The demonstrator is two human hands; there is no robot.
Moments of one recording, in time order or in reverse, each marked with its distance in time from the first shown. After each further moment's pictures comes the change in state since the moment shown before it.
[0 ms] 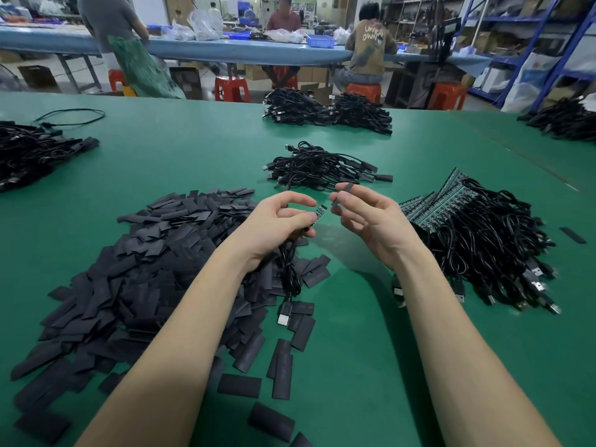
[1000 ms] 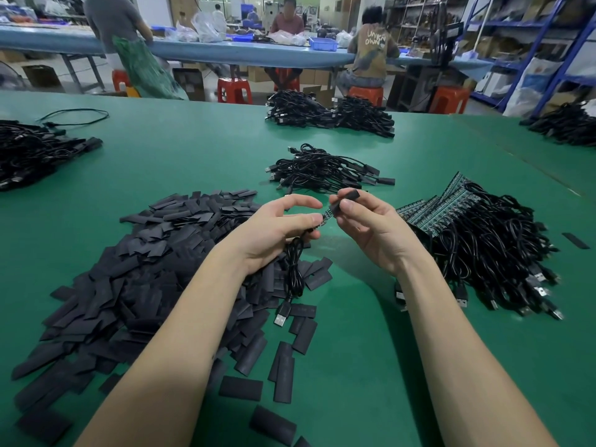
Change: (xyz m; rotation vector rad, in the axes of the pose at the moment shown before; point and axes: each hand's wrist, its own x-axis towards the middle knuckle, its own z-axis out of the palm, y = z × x) left_hand -0.001 0.000 -0.004 -0.250 -0.147 -0.032; right_hand -0.003 0.002 0.002 0.145 -0.183 -0.006
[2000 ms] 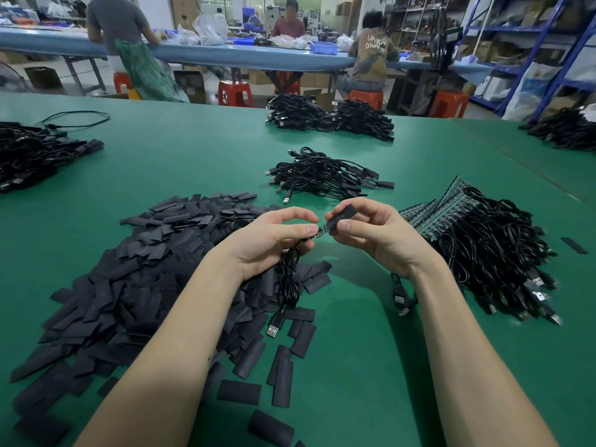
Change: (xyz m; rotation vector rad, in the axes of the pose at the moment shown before) left_hand -0.006 0.002 -0.001 -0.091 -0.056 -0.134; right_hand -0.008 -0.012 -0.008 -0.234 -0.169 0.027
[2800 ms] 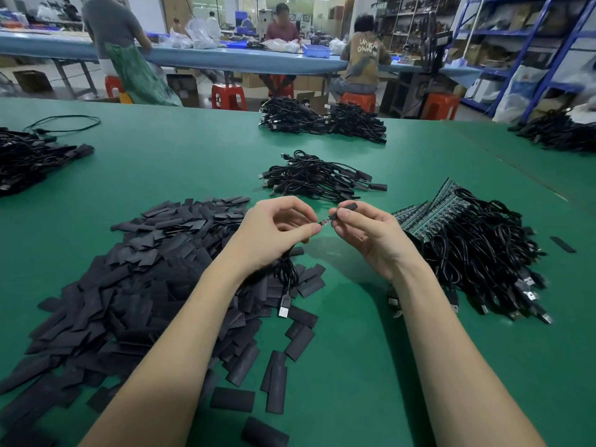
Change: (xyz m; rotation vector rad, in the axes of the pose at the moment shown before) left_hand 0.008 -0.001 0.003 0.632 0.202 0.433; right_hand 0.007 0.011 -0.003 0.235 0.328 0.030
